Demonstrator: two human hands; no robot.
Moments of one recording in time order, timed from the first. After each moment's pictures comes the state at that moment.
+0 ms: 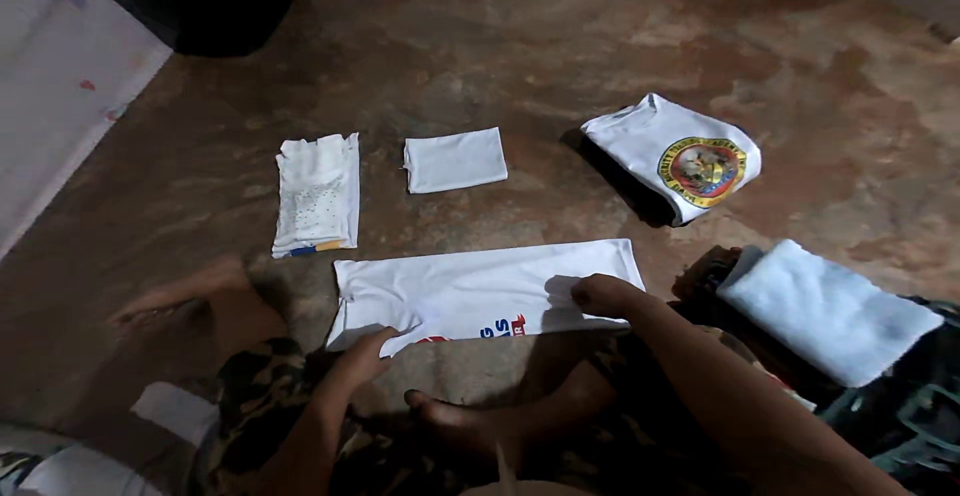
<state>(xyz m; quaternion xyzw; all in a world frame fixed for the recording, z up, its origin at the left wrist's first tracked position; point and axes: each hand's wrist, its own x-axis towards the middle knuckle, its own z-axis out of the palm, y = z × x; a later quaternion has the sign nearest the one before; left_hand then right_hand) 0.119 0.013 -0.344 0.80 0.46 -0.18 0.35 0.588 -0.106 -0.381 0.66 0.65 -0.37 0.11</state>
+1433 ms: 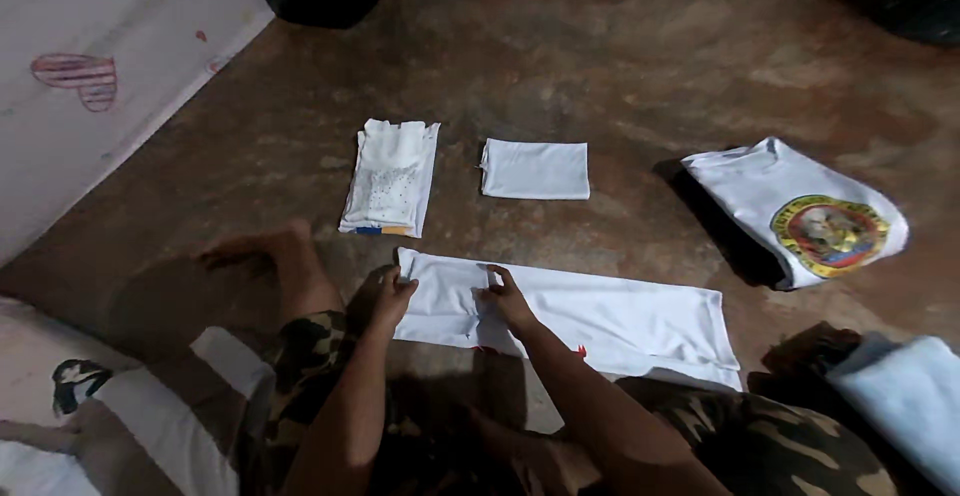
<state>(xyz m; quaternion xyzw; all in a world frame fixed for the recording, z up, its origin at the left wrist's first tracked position) 0.086 0.087 -0.377 0.54 0.63 0.26 0.49 0.327 0.025 -0.401 0.61 0.36 -0.57 -0.41</state>
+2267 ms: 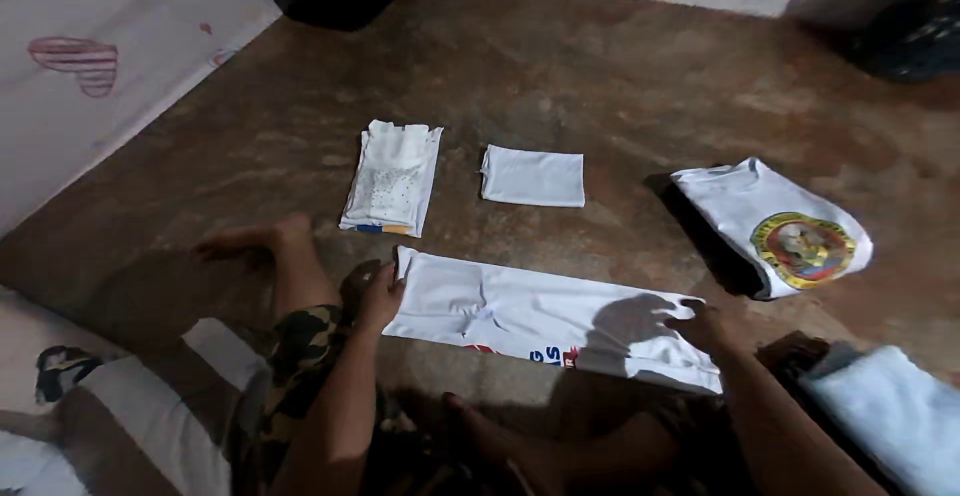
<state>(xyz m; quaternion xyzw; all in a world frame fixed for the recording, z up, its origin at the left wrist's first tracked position) 0.071 0.084 -0.347 0.66 0.65 0.13 0.34 0.594 -0.100 -0.354 0.89 0.35 -0.26 -0.10</state>
